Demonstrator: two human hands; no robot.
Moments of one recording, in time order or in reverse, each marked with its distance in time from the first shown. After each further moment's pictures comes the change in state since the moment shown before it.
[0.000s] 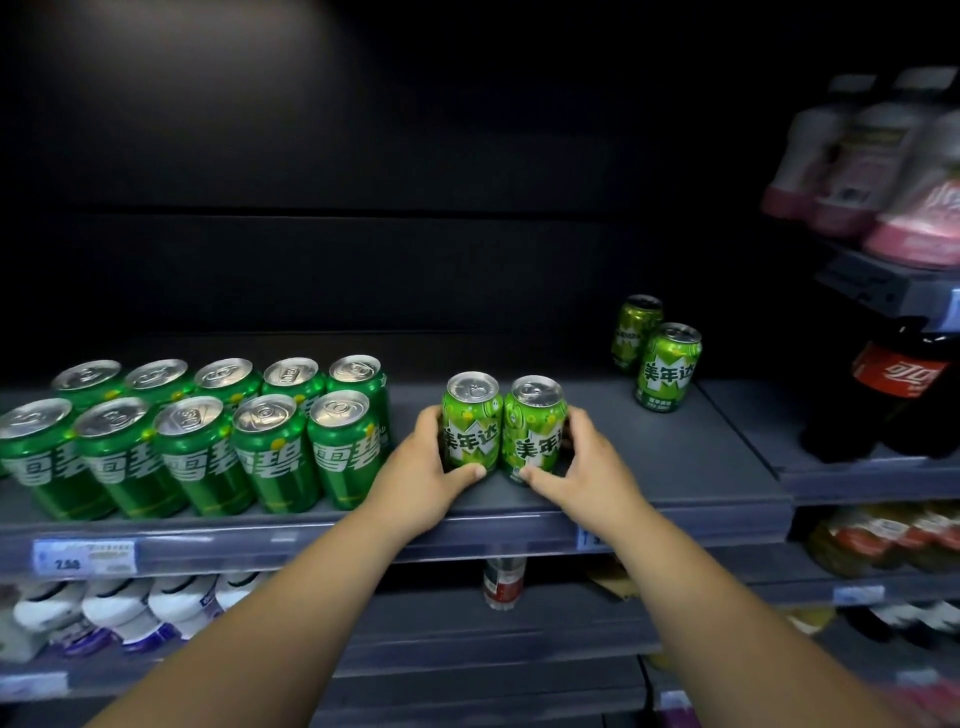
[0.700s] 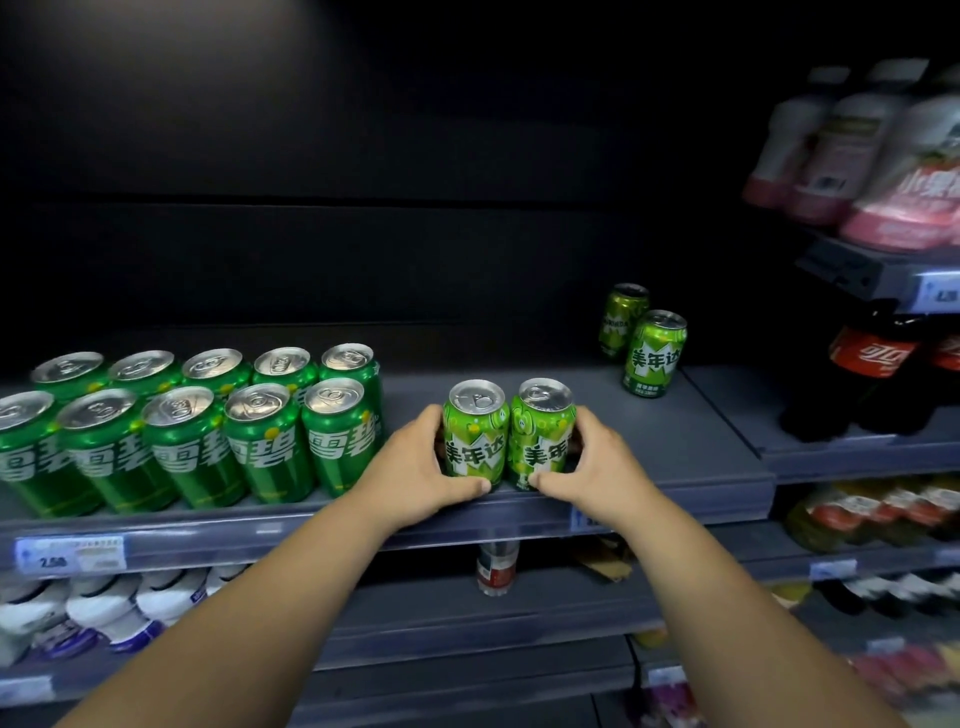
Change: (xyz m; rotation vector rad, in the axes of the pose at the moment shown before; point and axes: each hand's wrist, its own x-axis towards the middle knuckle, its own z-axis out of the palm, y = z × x) left_hand -0.009 0.009 -0.011 0.021 -0.116 0.074; right_hand -0.016 0.000 -0.015 0.081 -0.055 0.056
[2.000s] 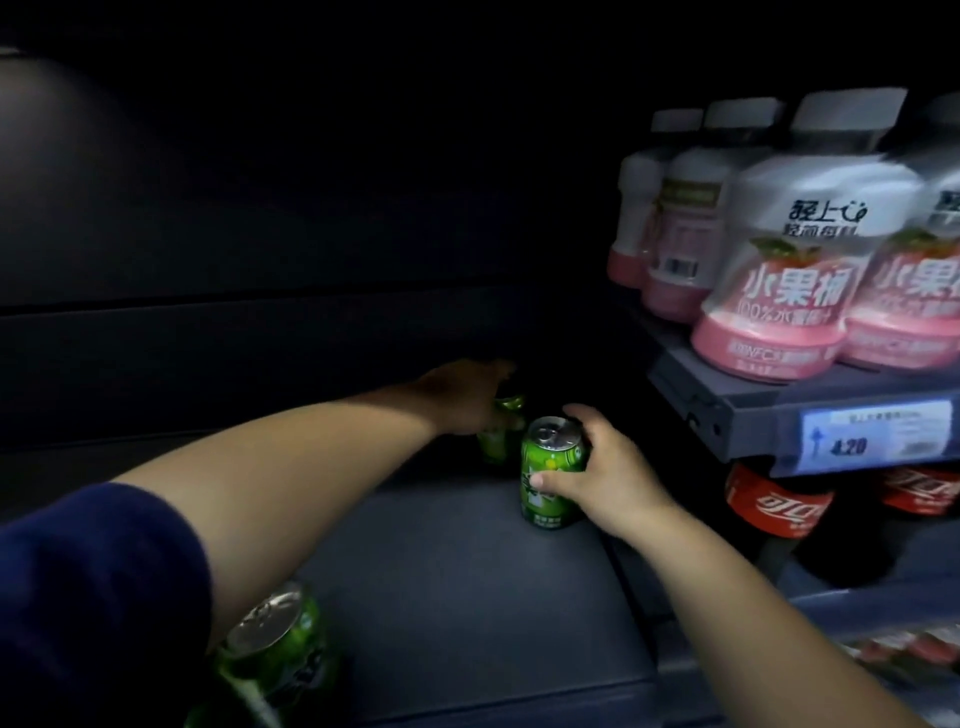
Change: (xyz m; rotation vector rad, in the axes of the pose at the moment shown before) left_hand 0.302 0.184 0.115 0.615 -0.260 0.163; right_hand 0.147 0.115 -0.184 0.102 0.126 0.011
